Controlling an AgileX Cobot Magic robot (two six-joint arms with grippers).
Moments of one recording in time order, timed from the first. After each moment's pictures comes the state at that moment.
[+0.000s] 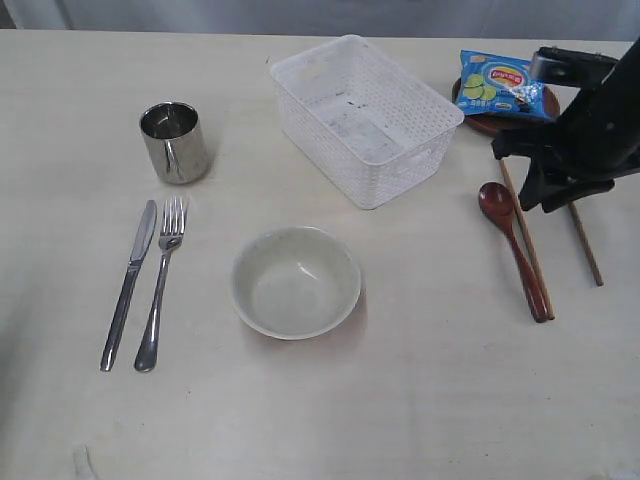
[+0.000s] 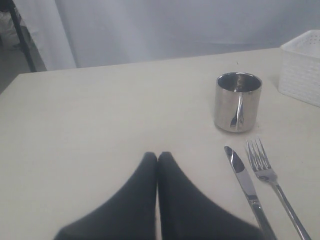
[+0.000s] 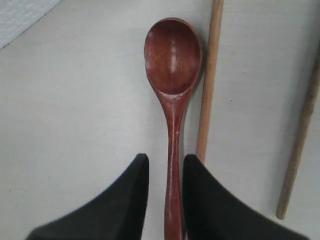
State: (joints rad) left arm -0.12 0.00 0.00 0.15 0.35 -0.08; right arm 0.07 1.76 -1.07 0.22 0.88 -0.15
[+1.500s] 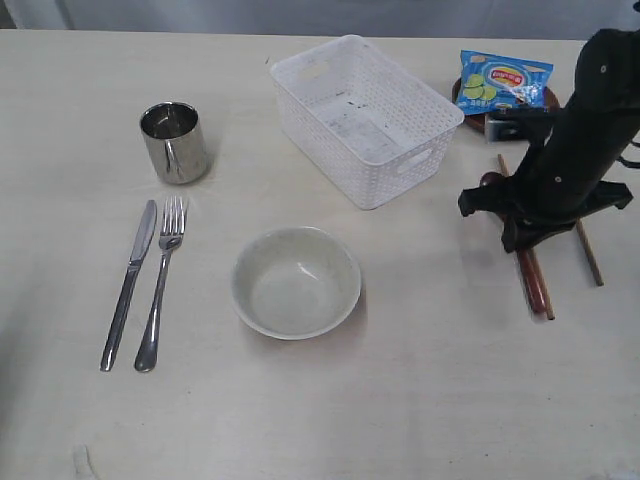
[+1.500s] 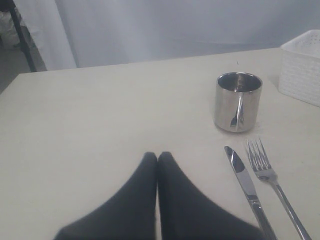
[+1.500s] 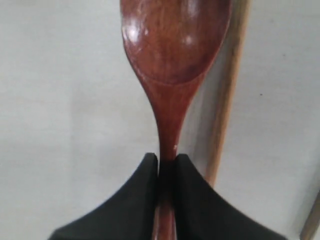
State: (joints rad) left arm -0.12 0.00 0.00 0.15 0.35 -0.08; right arm 0.19 1.85 -0.99 0.06 0.75 -0.01
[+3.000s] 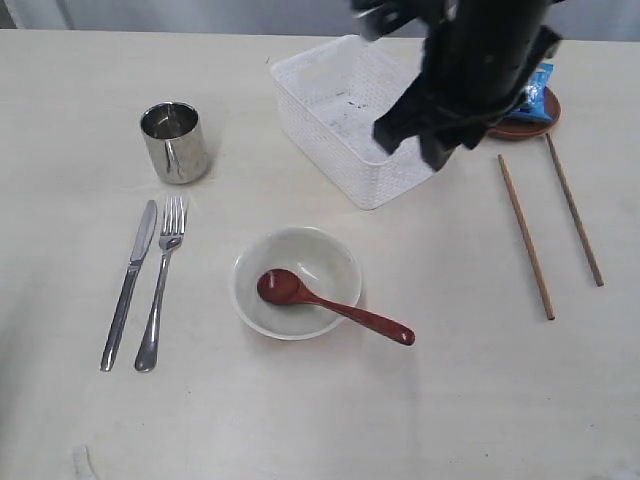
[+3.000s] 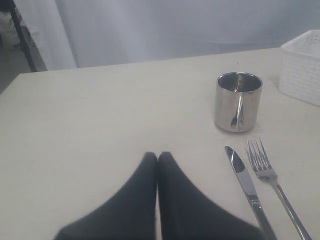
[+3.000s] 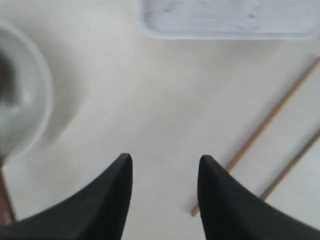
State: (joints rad) left arm -0.12 0.00 0.00 0.15 0.35 -0.08; right arm 0.55 1.68 -1.37 -0.13 1.20 -0.01
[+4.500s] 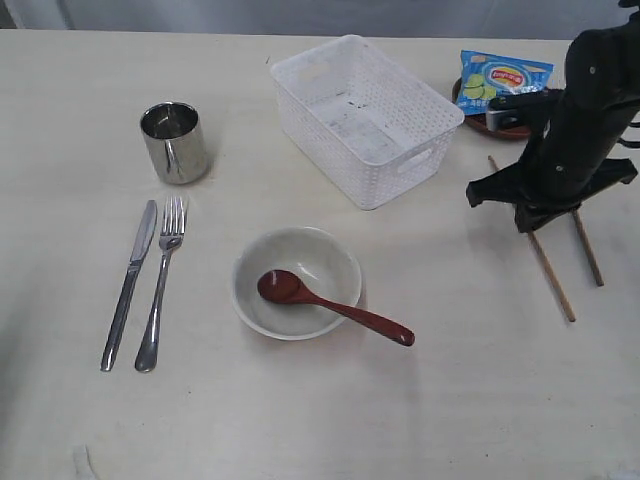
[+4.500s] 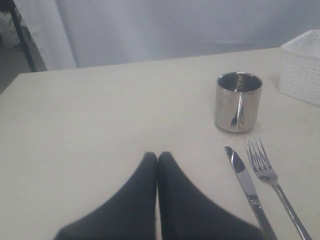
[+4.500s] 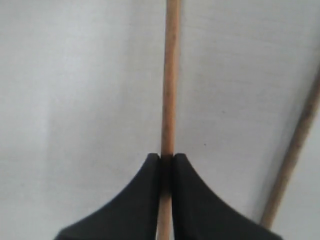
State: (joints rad) left arm -0.12 0.00 0.00 0.15 0.35 -0.08; right arm 0.18 1.88 -1.04 -0.11 0.70 0.07
